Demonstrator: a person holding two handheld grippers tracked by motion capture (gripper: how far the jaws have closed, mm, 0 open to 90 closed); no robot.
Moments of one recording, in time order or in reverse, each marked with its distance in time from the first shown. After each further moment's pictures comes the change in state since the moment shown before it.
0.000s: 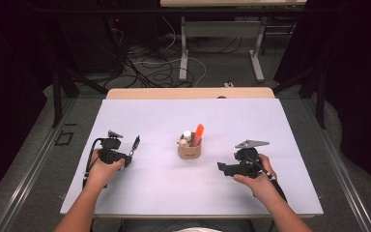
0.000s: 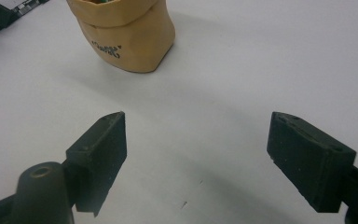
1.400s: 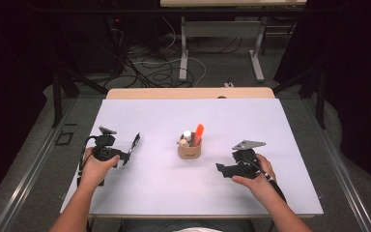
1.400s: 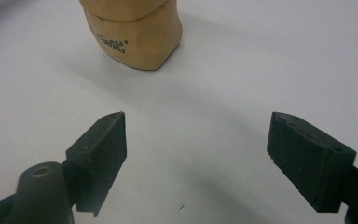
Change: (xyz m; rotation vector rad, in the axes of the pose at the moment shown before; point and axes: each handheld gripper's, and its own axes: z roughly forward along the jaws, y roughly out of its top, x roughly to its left) left arm 0.007 0.004 -0.027 -0.029 -0.130 -0.075; right arm 0.004 0.000 0.003 -0.001 -0.006 -0.086
